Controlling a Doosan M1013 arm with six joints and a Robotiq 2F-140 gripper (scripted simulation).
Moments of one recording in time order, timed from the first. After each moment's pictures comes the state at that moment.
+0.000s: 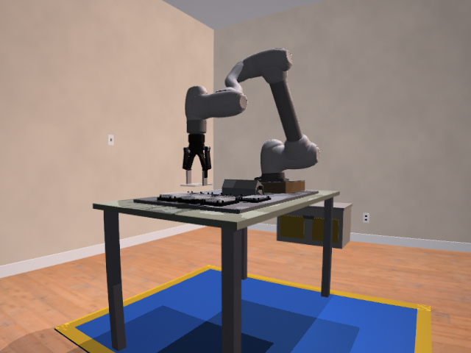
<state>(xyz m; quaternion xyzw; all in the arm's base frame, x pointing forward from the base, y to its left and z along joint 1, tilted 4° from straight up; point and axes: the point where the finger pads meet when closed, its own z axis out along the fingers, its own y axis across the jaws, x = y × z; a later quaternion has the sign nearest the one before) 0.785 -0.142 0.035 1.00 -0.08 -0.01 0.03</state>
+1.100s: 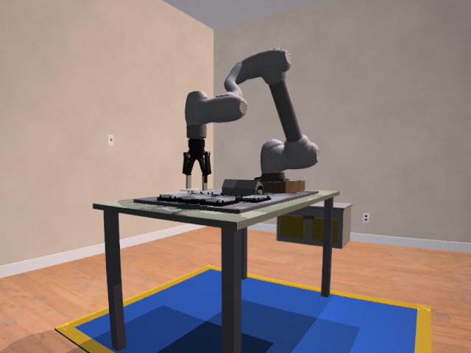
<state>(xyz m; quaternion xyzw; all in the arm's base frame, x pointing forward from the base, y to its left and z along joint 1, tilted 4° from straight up) 0.785 -0.144 0.013 1.00 -0.08 -0.01 0.03</state>
